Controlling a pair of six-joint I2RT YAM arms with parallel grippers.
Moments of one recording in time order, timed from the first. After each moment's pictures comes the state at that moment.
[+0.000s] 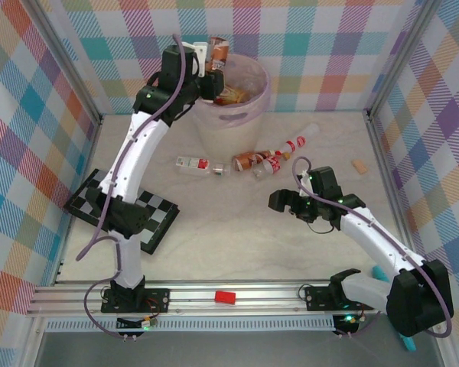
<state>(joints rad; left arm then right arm) -0.42 2.02 2.45 -0.81 0.03 -0.21 0.36 1.11 0.72 -0.53 -0.45 0.59</state>
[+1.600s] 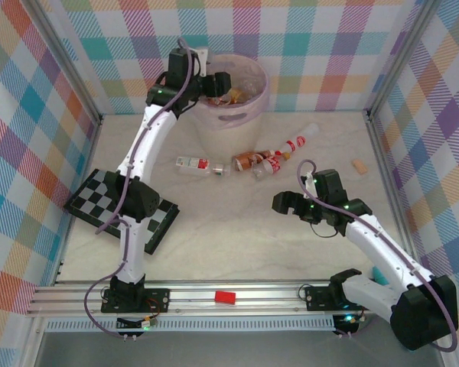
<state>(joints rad) -0.34 2.22 2.56 -0.72 0.19 -0.27 0.36 1.02 0.71 -0.58 -0.39 0.58</state>
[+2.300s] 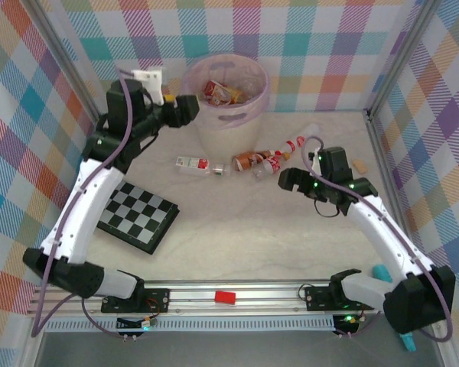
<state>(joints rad) -0.34 1.37 1.66 -0.55 0.15 -0.30 0.29 1.16 0.99 -0.67 -0.22 0.52</state>
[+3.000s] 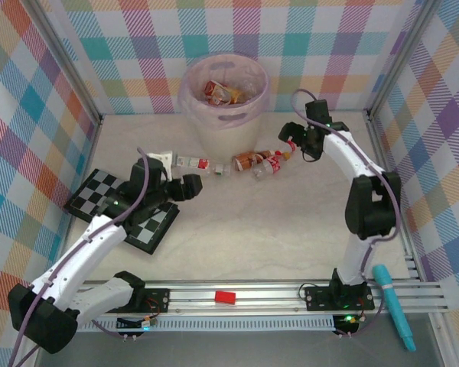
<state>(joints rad) -0.48 1.00 0.88 -0.49 0.09 -0.51 0.18 1.90 1.60 -0.64 -0.07 0.62</state>
